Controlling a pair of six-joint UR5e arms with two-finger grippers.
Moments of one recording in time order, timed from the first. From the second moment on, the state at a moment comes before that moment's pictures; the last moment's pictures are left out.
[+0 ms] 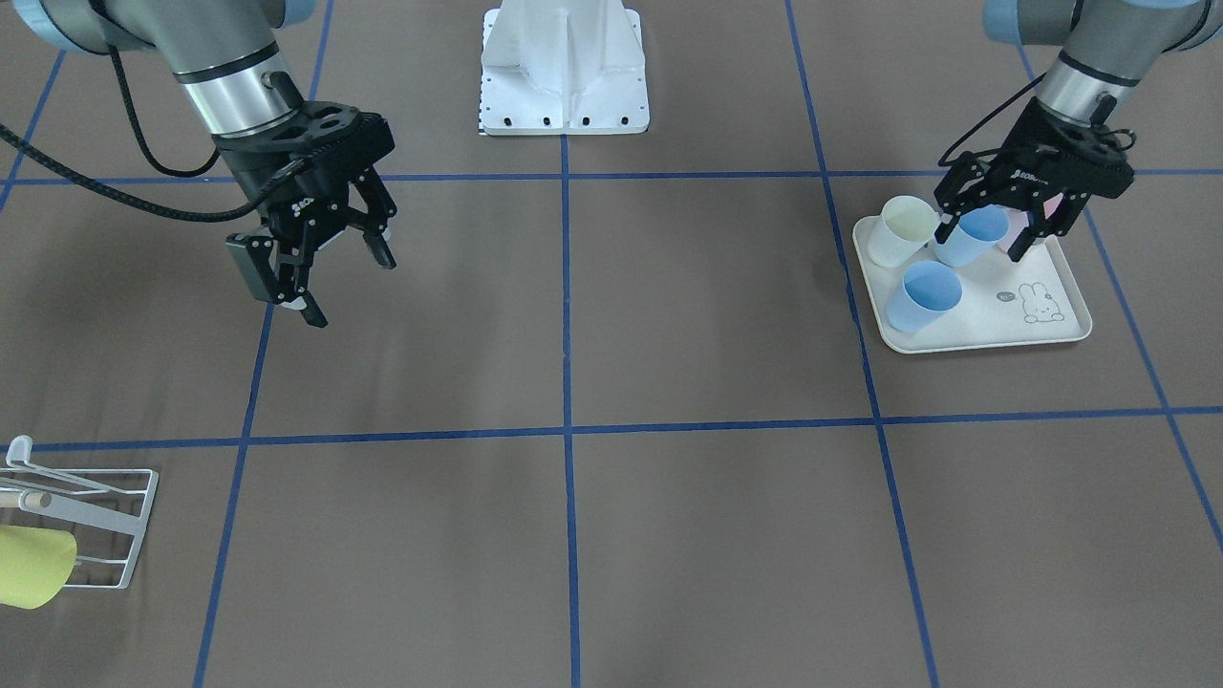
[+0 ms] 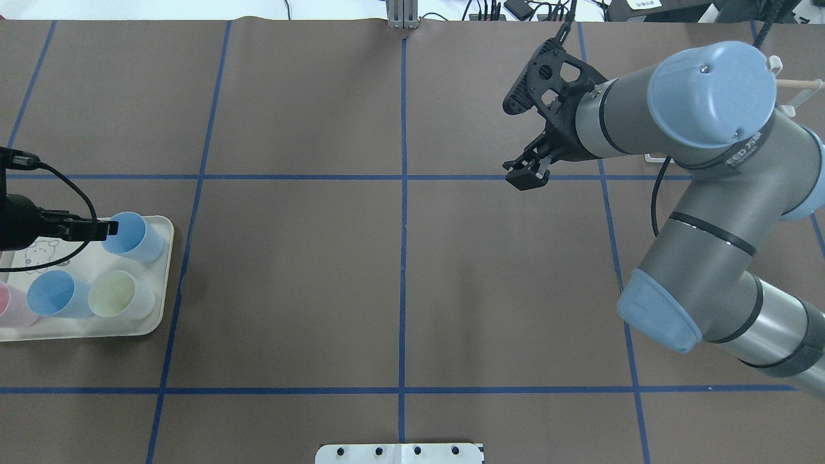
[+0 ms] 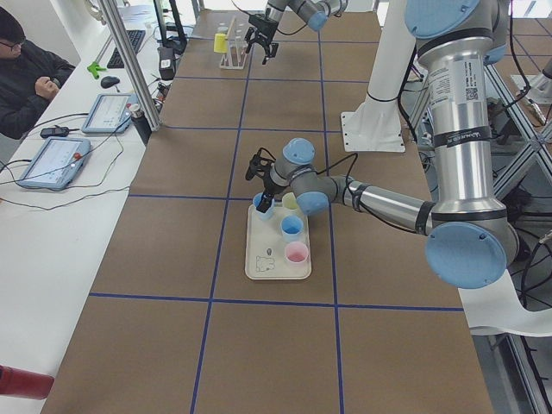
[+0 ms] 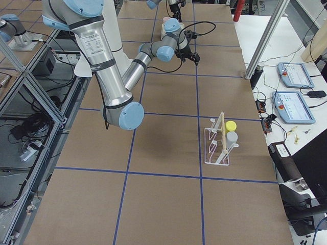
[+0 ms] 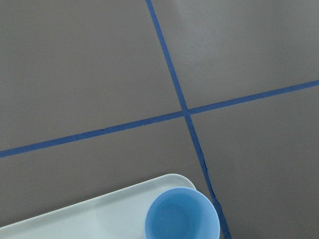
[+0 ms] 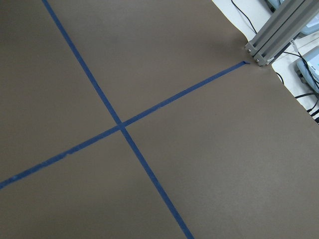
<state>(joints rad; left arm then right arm) -0.81 -1.40 -1.89 -2.42 -1.85 -0.88 0.71 -1.11 2.01 -1.39 1.76 0.15</state>
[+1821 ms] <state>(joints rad) -0.77 -1.42 -1.93 -2.42 -1.81 -0.97 0.64 -1.11 2.00 -1.35 1.76 0.16</state>
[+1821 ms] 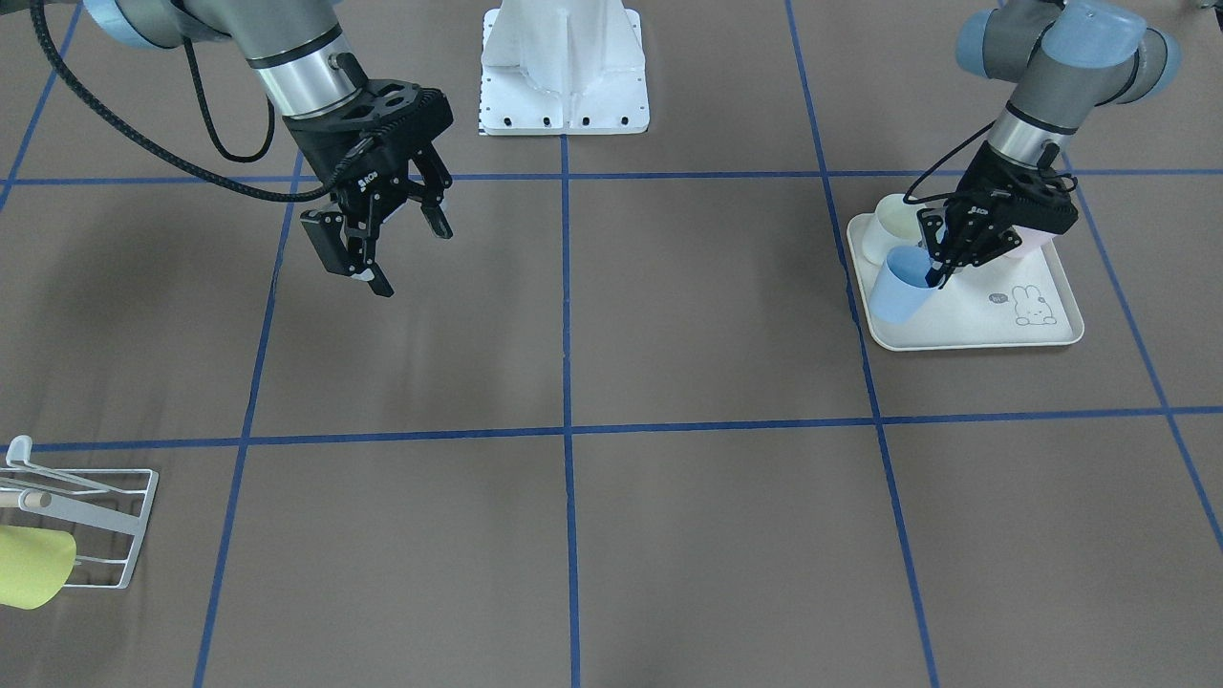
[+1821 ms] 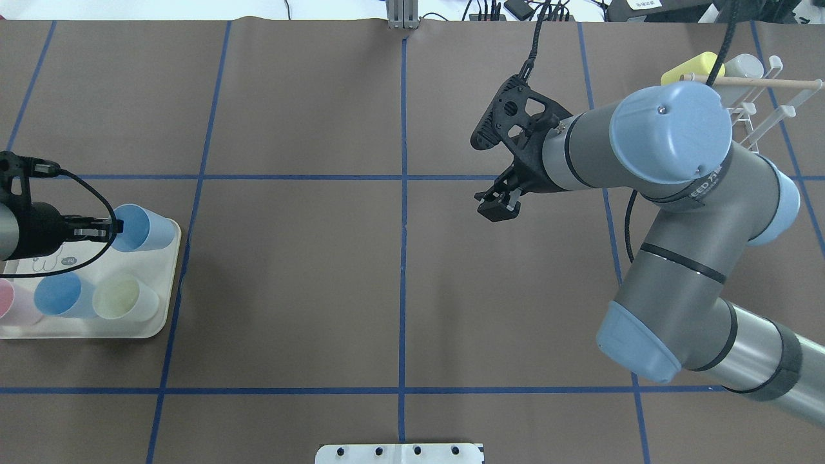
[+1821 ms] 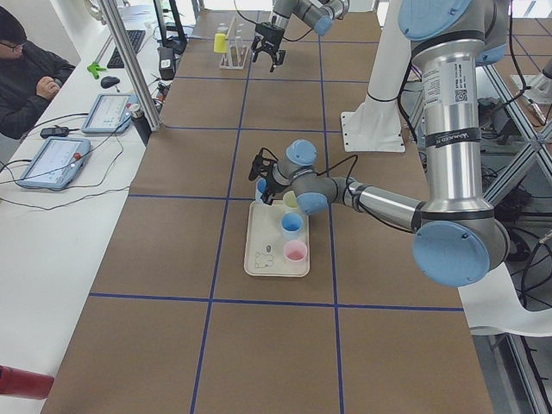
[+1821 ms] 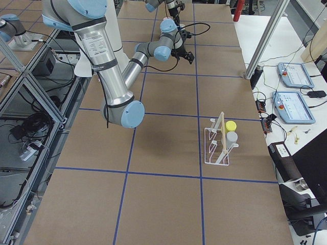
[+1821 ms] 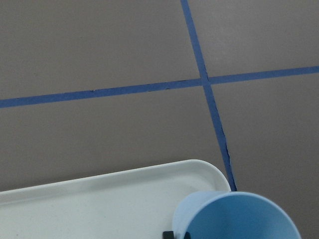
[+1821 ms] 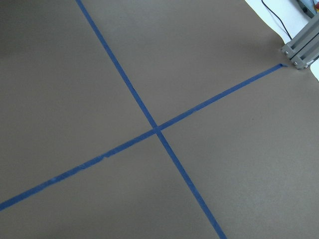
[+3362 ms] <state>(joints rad) -0.61 -1.77 -2.14 -2.30 -1.87 -1.47 0.37 -1.12 1.74 -0.44 1.67 0.20</state>
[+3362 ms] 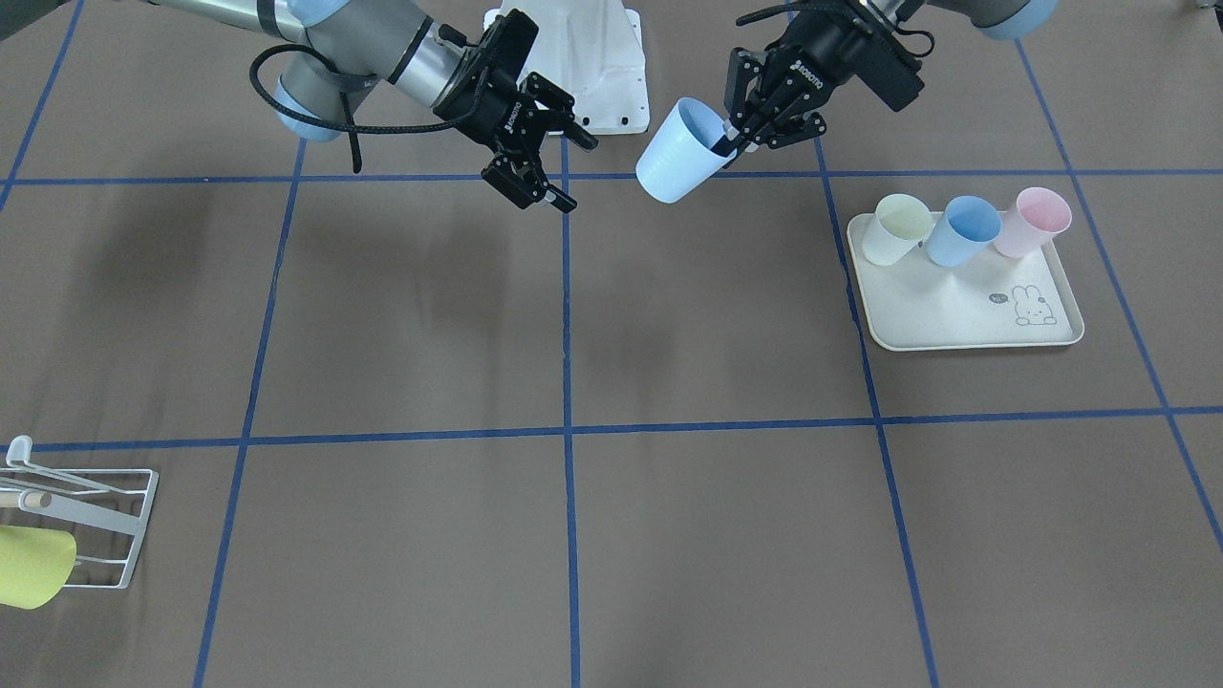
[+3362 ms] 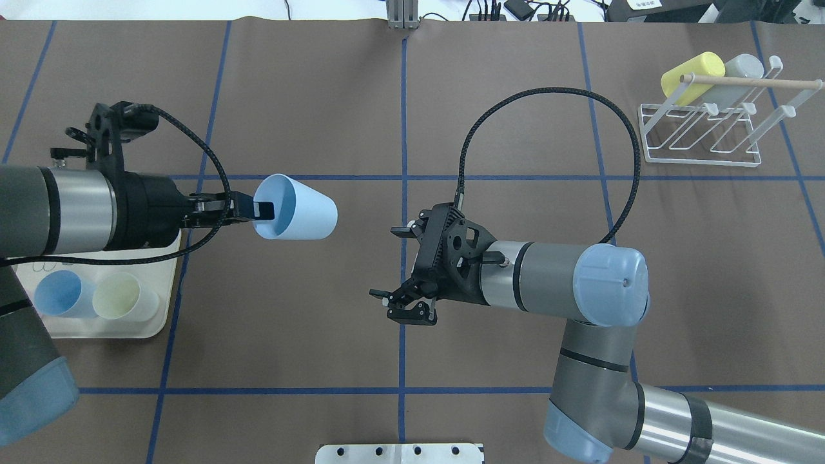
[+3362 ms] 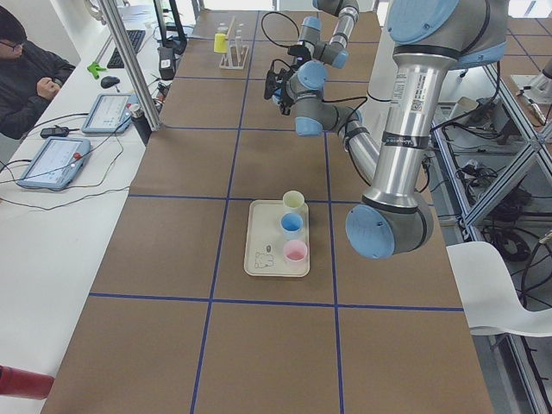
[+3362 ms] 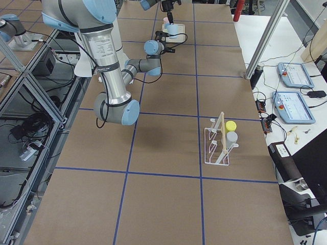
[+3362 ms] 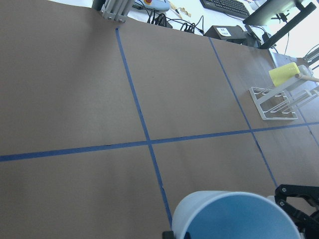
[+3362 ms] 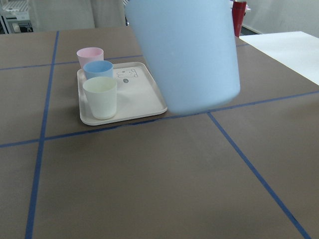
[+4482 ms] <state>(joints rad) -0.52 -1.89 -2.08 -2.31 -1.87 -1.60 0.36 -1.11 1.63 -0.17 1.63 0.20</state>
